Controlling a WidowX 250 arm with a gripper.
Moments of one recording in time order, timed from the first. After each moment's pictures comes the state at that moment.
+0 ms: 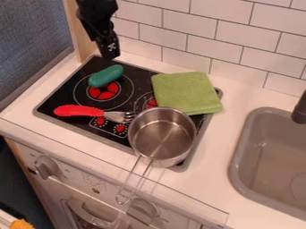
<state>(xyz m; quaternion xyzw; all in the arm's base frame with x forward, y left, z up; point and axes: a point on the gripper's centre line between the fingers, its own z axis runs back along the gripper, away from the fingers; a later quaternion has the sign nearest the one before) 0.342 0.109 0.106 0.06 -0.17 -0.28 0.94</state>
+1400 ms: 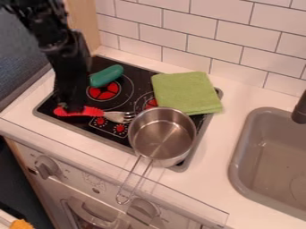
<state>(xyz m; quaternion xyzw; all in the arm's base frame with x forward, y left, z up) 0.268 0.113 0.048 0.04 -0.09 -0.54 0.84</state>
